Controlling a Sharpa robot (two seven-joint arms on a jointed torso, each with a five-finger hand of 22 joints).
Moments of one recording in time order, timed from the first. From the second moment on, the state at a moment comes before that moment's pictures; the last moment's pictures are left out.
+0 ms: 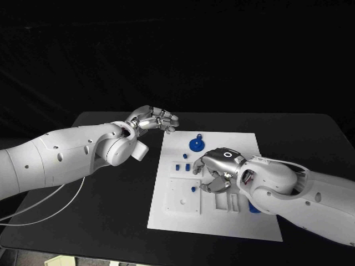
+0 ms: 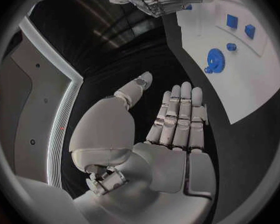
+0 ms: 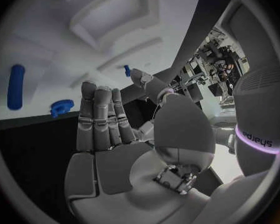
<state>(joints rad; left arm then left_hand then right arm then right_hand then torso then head) 1.28 -0.79 -0.11 1.34 -0.29 -0.21 0.28 1.08 -0.14 0.52 -0.27 0.13 0.81 0.19 0.25 0.50 1.10 0.16 0.07 0.10 0.88 0.14 0.53 0.31 0.07 0.66 0.04 0.62 1.16 1.17 -0.69 -0.11 1.59 -1.73 -0.24 -0.07 1.06 -0.27 0.65 -0.28 0.32 0.91 0.15 0.30 0.46 1.07 0.13 0.06 0.19 1.25 0.01 0.93 0.93 0.24 1.11 0.05 0.62 1.31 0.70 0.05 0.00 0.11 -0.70</state>
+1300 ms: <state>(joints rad) 1.28 -0.79 -0.11 1.32 -0.29 -0.21 0.28 1.08 -0.14 0.52 -0.27 0.13 0.81 0.19 0.25 0.50 1.10 0.16 0.07 0.09 0.88 0.14 0.53 0.31 0.06 0.66 0.04 0.61 1.16 1.24 -0.84 -0.06 1.54 -1.64 -0.03 -0.11 1.06 -0.25 0.51 -0.28 0.17 0.87 0.14 0.29 0.45 1.14 0.10 0.11 0.19 1.22 0.00 0.96 0.89 0.24 1.08 0.06 0.62 1.31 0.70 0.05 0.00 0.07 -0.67</state>
